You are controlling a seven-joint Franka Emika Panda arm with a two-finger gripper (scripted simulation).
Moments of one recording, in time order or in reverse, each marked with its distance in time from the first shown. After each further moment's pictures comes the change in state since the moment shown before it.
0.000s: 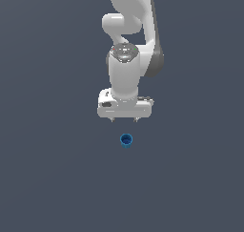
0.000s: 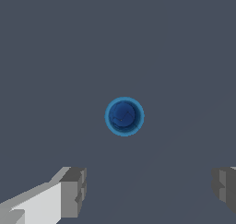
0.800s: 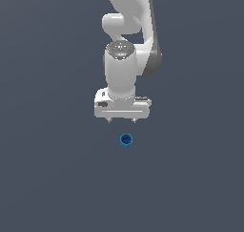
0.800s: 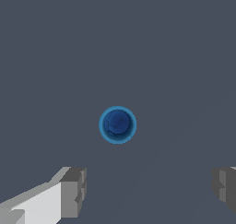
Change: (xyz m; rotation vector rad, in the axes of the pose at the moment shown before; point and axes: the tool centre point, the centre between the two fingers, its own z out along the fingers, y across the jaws) arm 0.010 0.010 -0.007 0.000 0.028 0.021
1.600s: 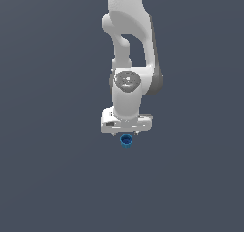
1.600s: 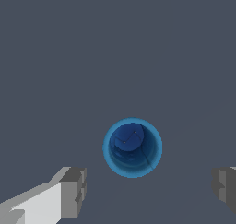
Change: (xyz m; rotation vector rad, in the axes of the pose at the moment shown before) arm 0.015 -0.016 0.068 -0.009 -0.048 -0.097
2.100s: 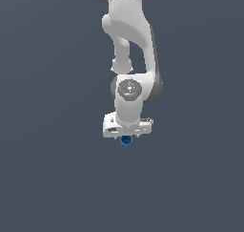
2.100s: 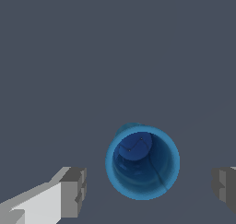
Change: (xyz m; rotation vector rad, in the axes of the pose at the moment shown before) arm 0.004 -0.005 0.024 0.000 -0.016 -0.031
